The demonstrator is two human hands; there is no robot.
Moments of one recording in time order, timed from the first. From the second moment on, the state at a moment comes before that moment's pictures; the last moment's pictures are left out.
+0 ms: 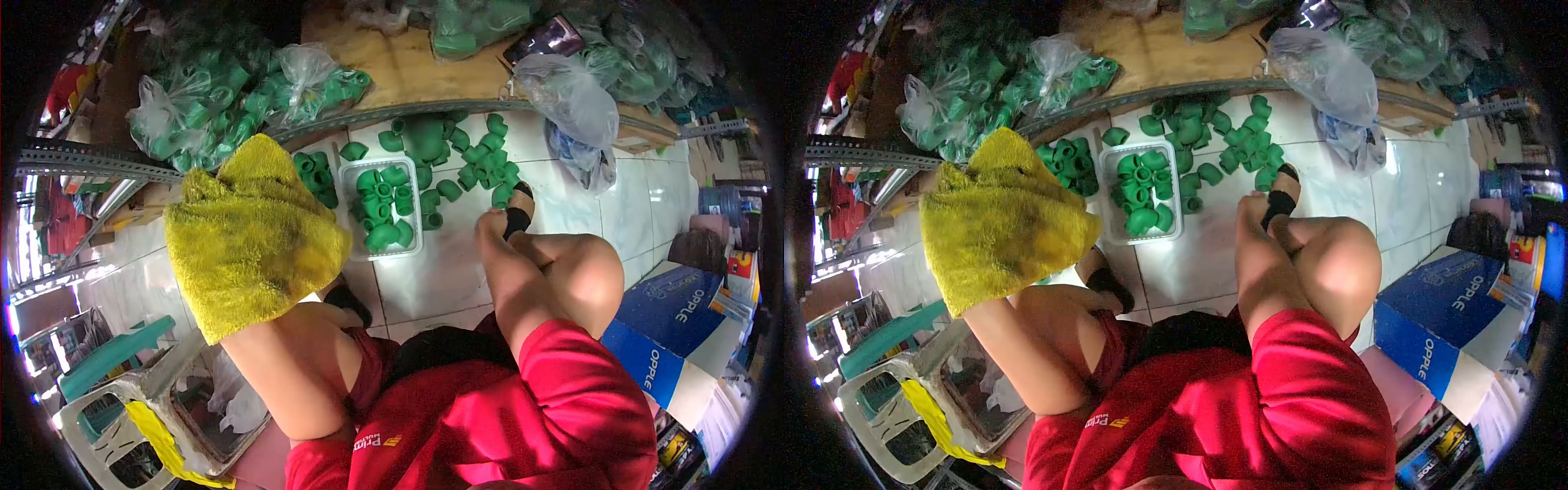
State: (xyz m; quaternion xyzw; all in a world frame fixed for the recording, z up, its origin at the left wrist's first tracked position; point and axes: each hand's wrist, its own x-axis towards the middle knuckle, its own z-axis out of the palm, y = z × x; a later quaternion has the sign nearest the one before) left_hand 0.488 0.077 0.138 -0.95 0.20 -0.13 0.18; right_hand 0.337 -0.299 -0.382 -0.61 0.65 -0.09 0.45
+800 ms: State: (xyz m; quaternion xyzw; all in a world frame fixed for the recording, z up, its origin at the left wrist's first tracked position) left_hand 0.472 0.086 0.128 -0.95 0.20 -0.11 0.19; right_hand 0.354 -0.226 -0.275 -0.84 0.36 0.08 0.40
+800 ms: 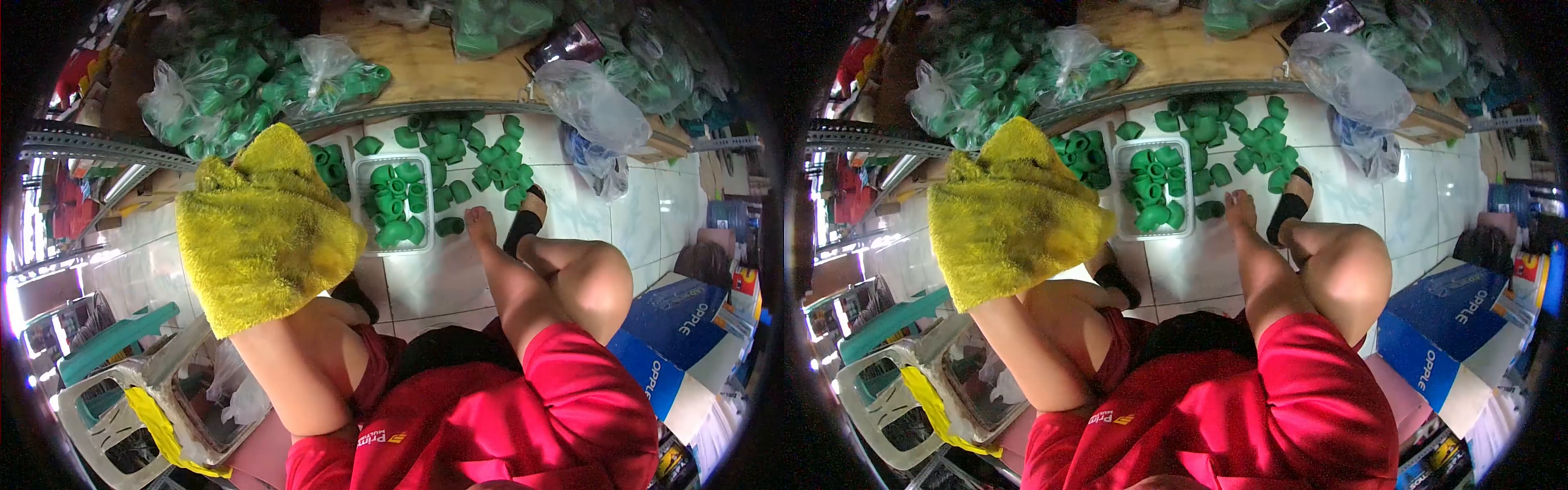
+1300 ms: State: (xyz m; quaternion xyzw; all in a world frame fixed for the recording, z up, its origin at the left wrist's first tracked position) left_hand 0.479 0.085 0.136 -0.95 0.19 -0.13 0.20; right_hand 0.347 -0.216 -0.263 -0.80 0.36 0.21 0.44
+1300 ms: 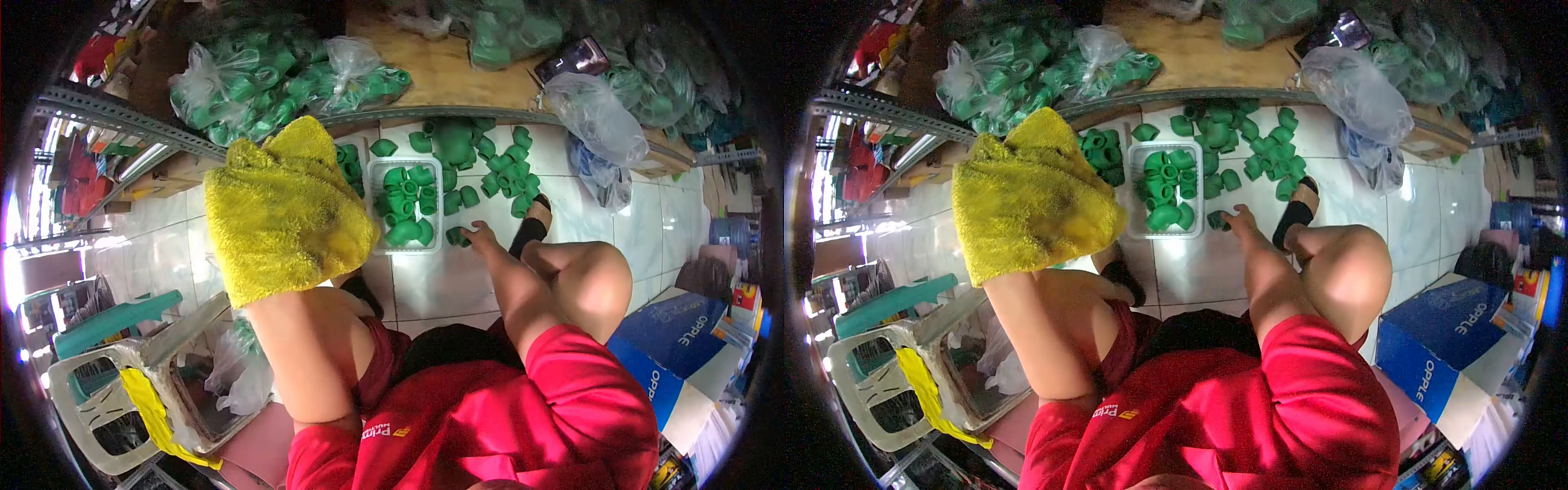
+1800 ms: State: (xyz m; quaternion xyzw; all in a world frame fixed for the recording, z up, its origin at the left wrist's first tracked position) left_hand 0.462 0.082 0.154 -0.96 0.17 -0.16 0.15; right_hand 0.417 -0.224 -0.121 -0.48 0.38 0.27 0.74
